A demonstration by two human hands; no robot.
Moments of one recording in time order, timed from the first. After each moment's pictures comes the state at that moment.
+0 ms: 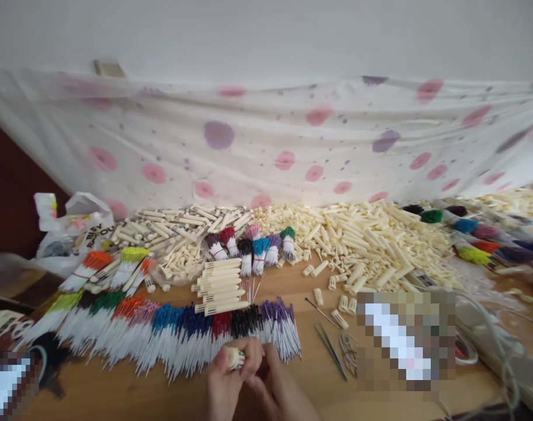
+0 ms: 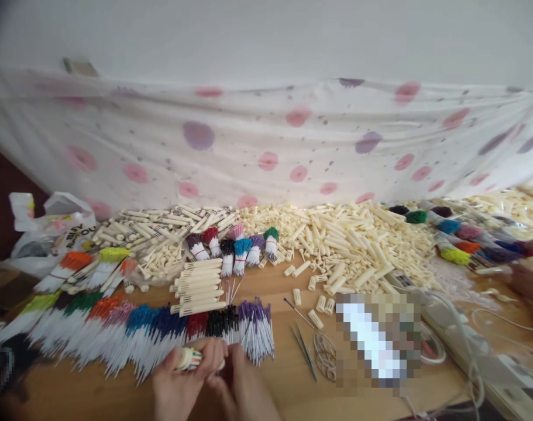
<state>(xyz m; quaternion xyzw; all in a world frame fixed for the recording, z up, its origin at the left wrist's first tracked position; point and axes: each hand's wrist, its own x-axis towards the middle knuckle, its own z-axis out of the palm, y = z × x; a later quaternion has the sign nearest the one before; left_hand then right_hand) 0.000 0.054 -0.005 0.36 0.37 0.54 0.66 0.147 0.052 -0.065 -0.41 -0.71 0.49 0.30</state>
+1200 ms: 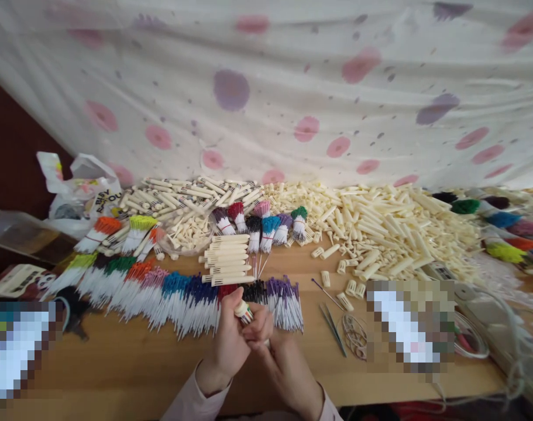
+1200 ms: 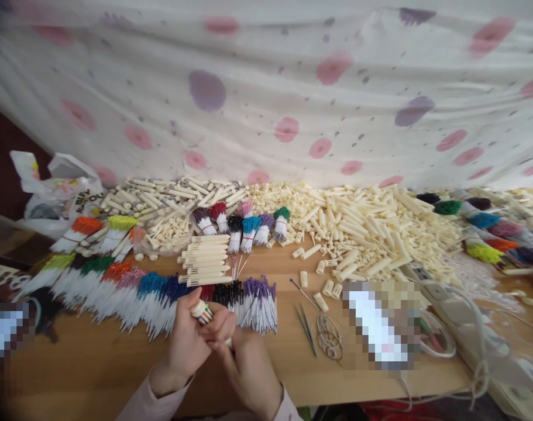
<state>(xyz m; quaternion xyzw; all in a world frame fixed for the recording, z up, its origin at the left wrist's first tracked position) 0.006 0.081 0.026 0.24 0.30 0.50 0.78 0.139 0.060 -0.025 -0.43 -0.72 0.48 0.27</state>
